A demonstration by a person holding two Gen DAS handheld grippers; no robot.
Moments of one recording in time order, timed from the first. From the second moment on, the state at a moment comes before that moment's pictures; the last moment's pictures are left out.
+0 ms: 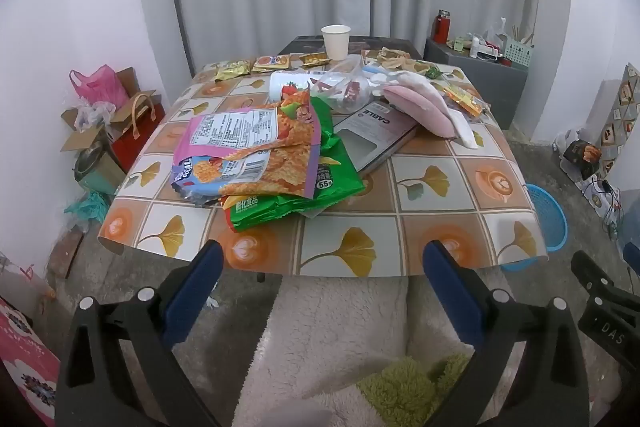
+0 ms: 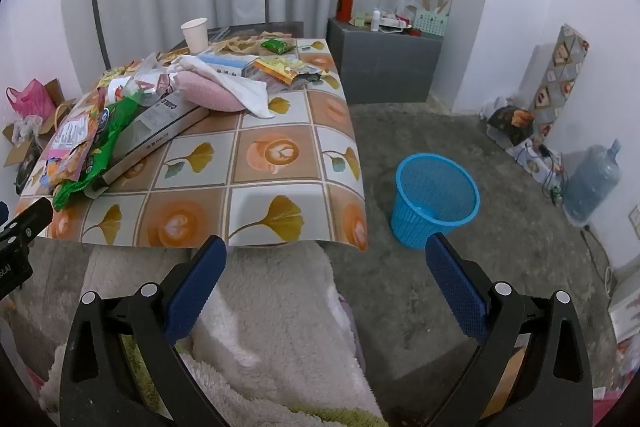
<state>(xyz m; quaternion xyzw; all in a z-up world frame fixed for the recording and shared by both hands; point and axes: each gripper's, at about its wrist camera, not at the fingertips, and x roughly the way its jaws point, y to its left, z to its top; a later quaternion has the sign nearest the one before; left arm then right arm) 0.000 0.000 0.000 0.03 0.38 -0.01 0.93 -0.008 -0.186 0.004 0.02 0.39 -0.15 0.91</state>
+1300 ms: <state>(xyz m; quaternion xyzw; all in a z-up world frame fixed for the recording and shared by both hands) -0.001 -0.005 -0.005 0.03 0.38 -0.02 0.92 -0.008 -0.190 0.011 0.02 0.39 -0.15 0.91</state>
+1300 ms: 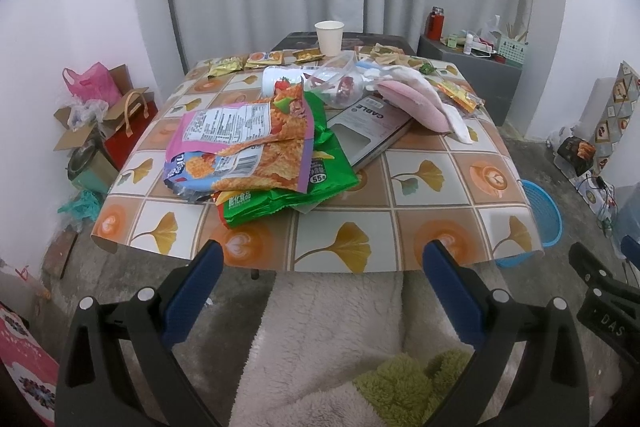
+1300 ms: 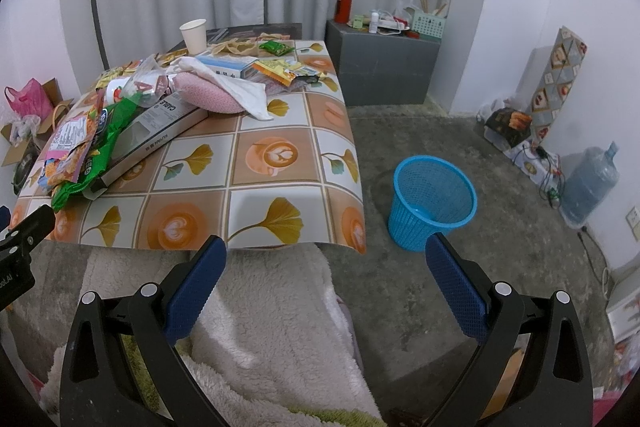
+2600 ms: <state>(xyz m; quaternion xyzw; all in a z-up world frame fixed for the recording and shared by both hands) 0.006 0.009 -0.021 0.00 0.41 -0.03 0.91 -0.004 -0.192 -0.007 0.02 0.40 -0.15 0.90</state>
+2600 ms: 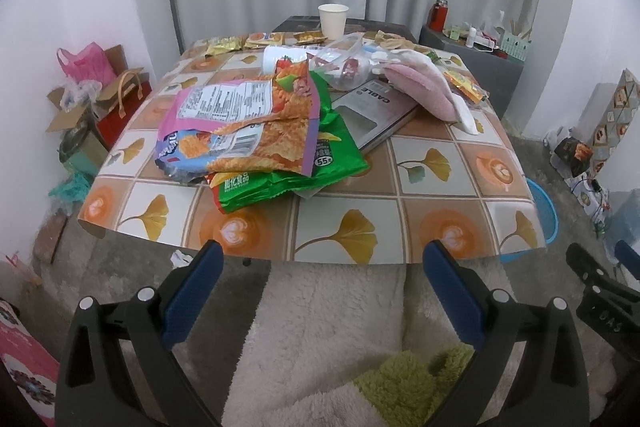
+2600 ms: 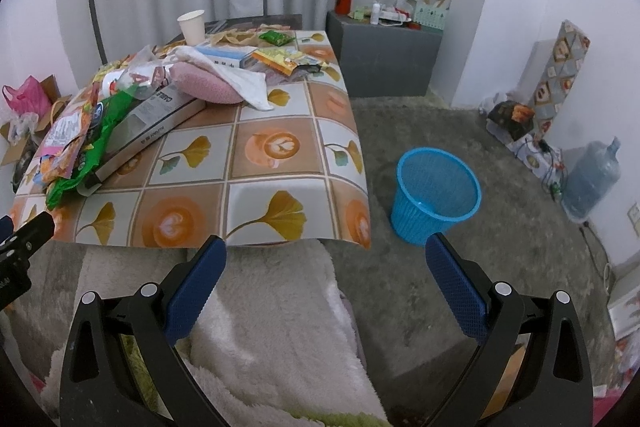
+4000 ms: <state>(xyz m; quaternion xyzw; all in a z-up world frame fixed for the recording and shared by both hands) 0.193 0.260 -0.074 -0.33 0.42 -0.06 0.84 0.181 -0.115 -0.056 0.32 0.54 0.28 0.72</state>
